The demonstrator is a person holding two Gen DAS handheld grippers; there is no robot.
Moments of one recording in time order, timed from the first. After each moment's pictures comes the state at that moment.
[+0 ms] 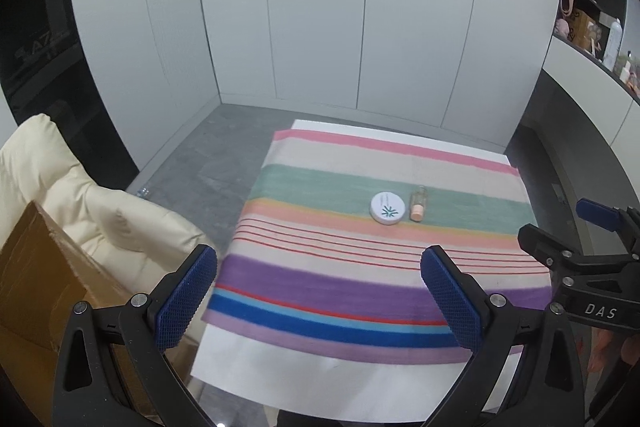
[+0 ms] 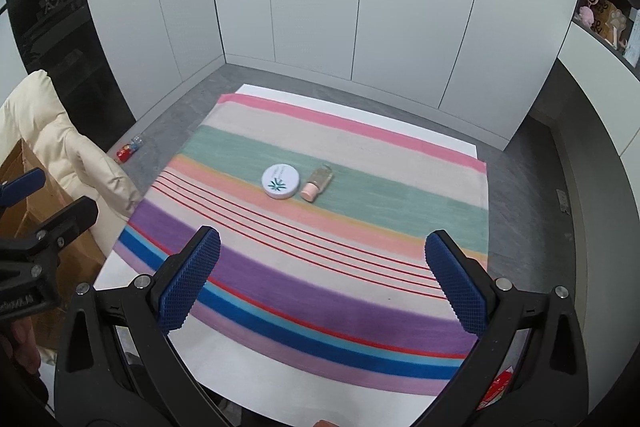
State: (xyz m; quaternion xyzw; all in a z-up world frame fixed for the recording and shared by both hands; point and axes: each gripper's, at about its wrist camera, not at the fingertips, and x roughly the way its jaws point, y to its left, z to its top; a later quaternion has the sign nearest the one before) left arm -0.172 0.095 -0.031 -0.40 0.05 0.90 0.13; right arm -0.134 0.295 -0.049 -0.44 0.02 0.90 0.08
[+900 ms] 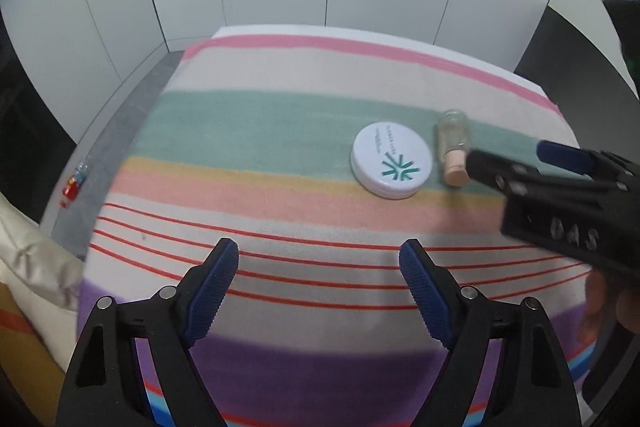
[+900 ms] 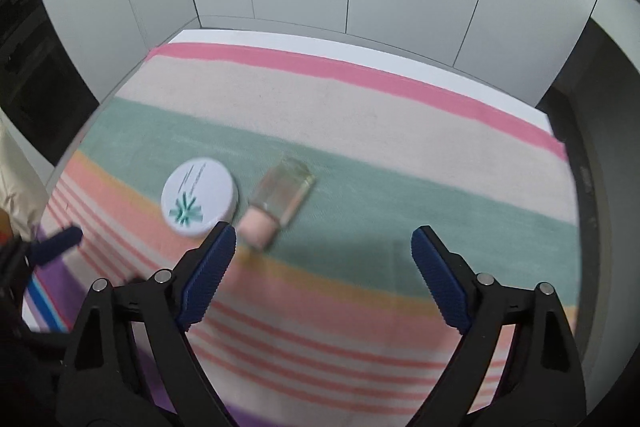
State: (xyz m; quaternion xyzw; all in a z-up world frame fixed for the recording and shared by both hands) left arm -0.292 0.172 -0.223 -0.49 0.07 0.85 0.17; right arm -0.283 0.342 -0.221 -0.49 0.05 0.87 0.09
